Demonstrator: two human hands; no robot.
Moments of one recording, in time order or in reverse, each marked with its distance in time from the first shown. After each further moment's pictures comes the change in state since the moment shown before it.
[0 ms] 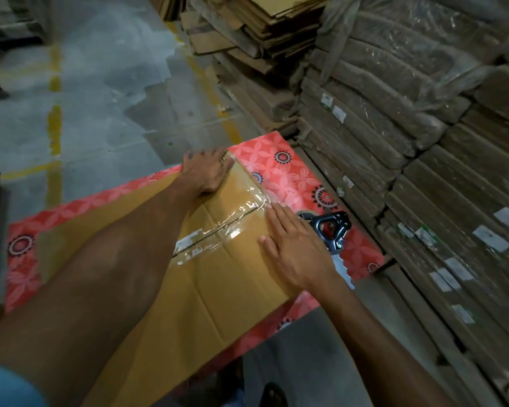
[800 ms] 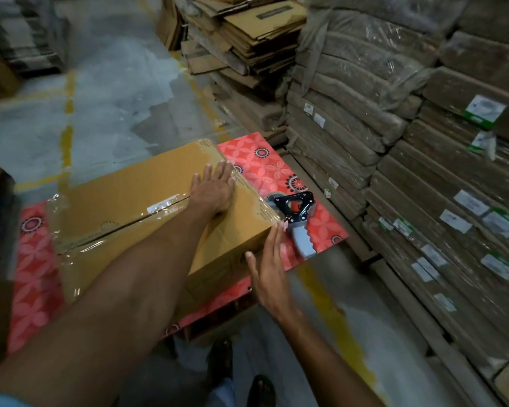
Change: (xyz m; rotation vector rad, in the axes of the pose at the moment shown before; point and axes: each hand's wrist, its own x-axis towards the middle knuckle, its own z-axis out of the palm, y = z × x) left_hand -0.125 0.115 0.036 -0.019 -0.046 -0.080; right_hand -0.138 -0.006 0.079 0.737 0.279 0.150
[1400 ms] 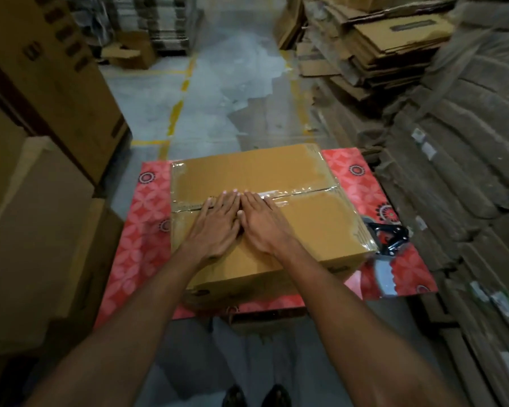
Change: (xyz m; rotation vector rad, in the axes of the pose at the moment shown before) left_hand -0.167 -0.157 0.015 -0.007 0.123 -0.124; right_hand 0.104 -0.141 0.116 -0.692 -0.524 -0.608
